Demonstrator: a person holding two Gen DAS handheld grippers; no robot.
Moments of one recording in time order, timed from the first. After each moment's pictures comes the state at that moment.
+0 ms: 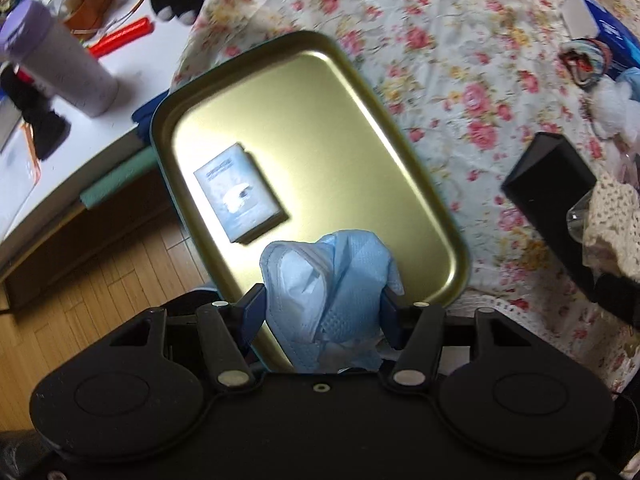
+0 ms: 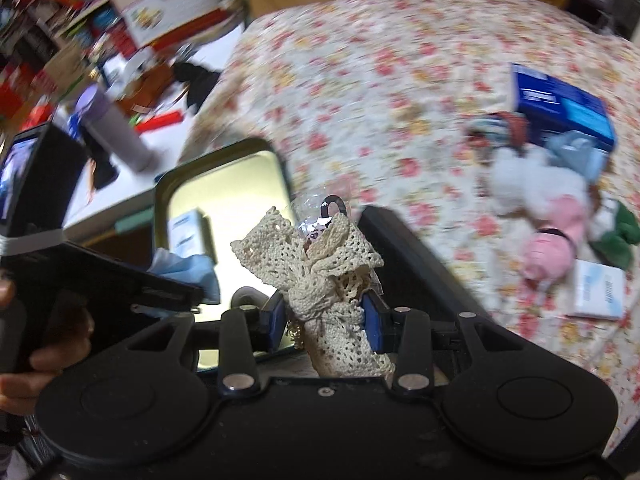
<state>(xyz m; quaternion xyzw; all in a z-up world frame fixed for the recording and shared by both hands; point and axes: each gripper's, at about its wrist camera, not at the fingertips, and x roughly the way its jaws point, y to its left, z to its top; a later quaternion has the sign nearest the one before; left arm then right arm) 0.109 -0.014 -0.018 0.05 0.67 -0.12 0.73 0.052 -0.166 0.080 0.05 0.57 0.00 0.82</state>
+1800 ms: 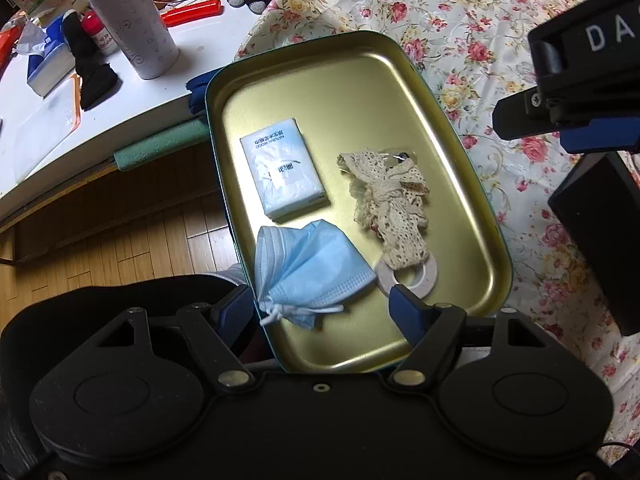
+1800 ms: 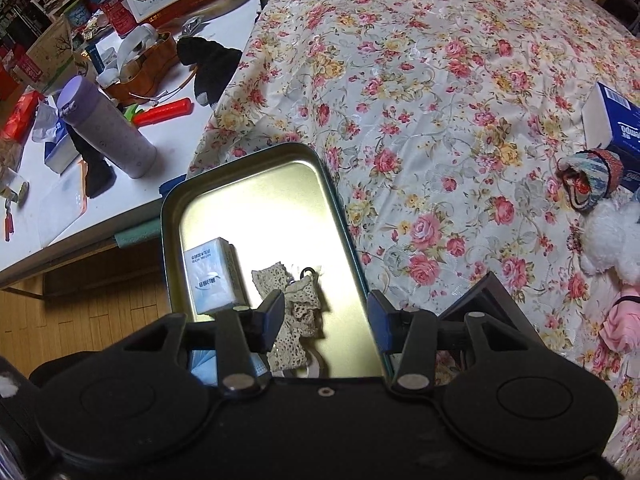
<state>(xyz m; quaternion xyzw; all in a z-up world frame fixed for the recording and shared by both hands) 0.074 0.005 -0.030 0.01 0.63 -0.05 0.77 0.136 -0.120 0.044 0.06 0.60 0.00 0.80</state>
